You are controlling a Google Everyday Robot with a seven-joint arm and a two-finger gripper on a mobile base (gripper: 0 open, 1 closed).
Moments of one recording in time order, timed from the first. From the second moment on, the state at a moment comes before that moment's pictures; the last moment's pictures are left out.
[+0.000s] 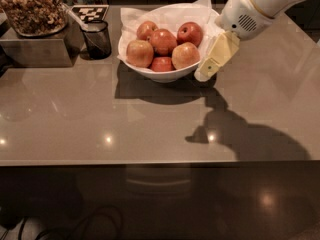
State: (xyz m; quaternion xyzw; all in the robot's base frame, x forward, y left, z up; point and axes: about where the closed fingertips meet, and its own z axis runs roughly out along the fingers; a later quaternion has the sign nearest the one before) arm 0.575 -0.128 0.965 -0.54 0.79 0.09 0.28
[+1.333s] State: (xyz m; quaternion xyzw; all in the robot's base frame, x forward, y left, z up) arm 0.604 -0.108 0.960 -0.56 0.77 0.12 0.28
